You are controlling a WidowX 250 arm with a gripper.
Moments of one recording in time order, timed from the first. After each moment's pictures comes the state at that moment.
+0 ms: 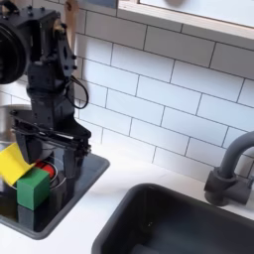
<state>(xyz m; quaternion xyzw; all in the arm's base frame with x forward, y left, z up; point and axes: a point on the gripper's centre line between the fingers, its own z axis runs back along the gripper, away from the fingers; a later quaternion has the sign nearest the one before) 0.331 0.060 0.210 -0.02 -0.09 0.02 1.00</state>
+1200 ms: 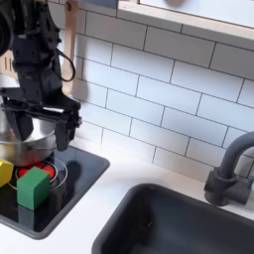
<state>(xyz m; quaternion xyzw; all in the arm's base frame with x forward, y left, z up) 0.346 0.078 0.231 -0.02 -0.11 0.05 0.99</state>
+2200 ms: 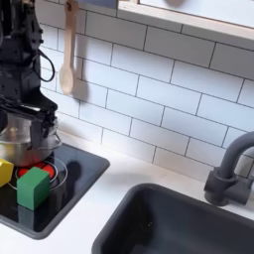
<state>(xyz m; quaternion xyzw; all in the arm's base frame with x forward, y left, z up) 0.344 0.113 0.221 0.04 -0.10 0.07 0.99</state>
